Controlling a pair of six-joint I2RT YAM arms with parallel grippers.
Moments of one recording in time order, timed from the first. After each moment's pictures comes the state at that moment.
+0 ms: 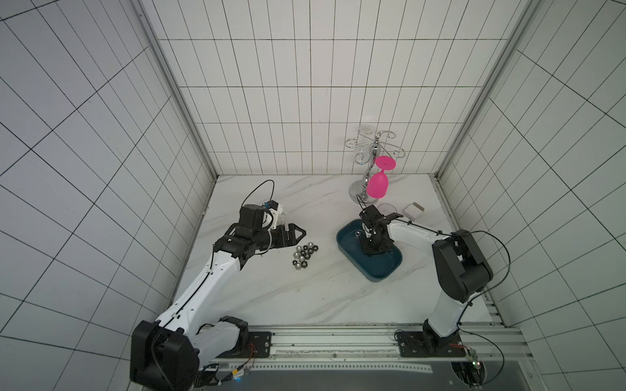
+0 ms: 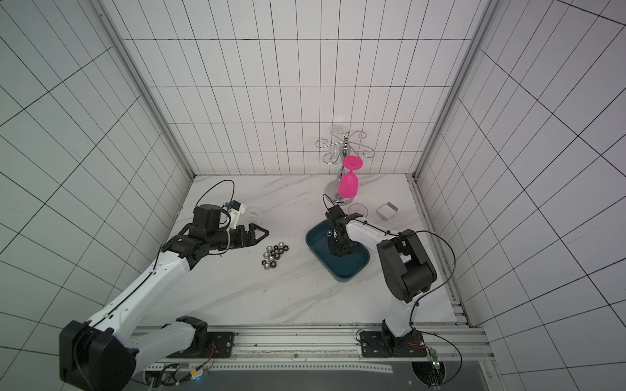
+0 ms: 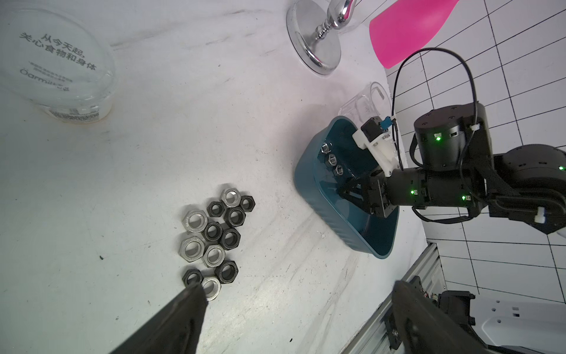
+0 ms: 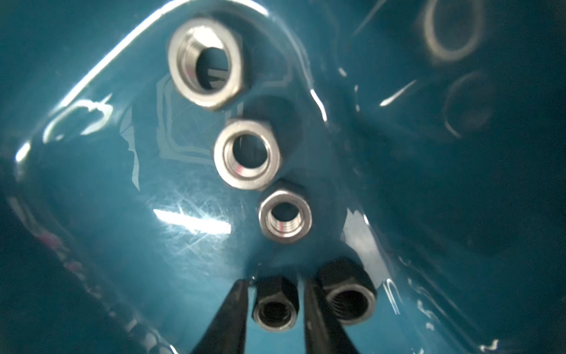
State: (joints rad) left arm -0.27 1.13 0.88 -0.50 0.54 -0.46; right arm 0.57 1.79 1.14 -0.74 0.02 0.30
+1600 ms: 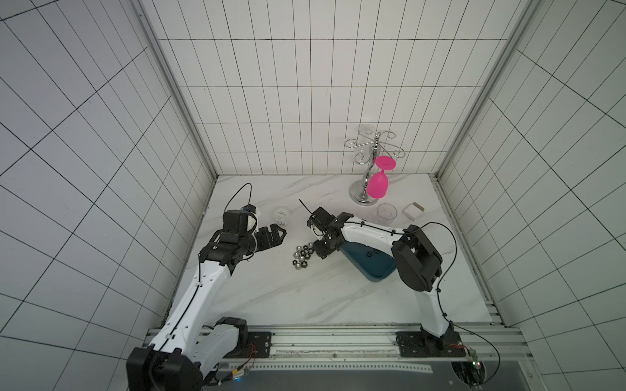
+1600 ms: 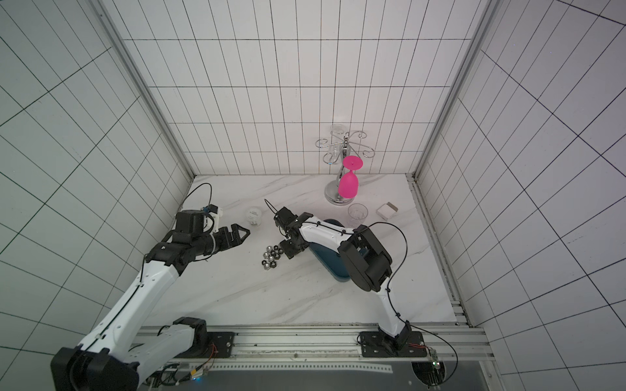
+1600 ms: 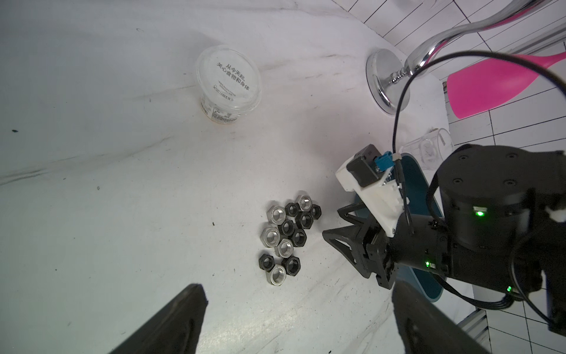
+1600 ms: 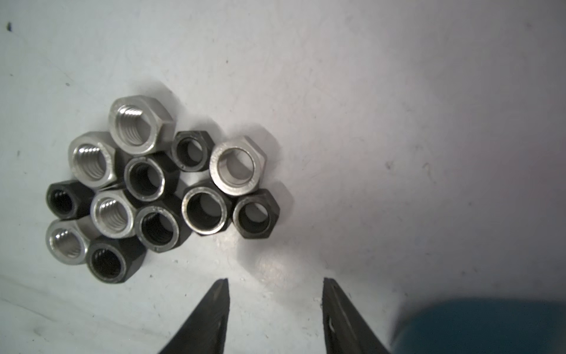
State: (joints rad) left arm -0.12 1.02 0.85 -0.62 0.39 -0.46; right arm 0.93 2.11 1.60 -0.77 -0.04 0.11
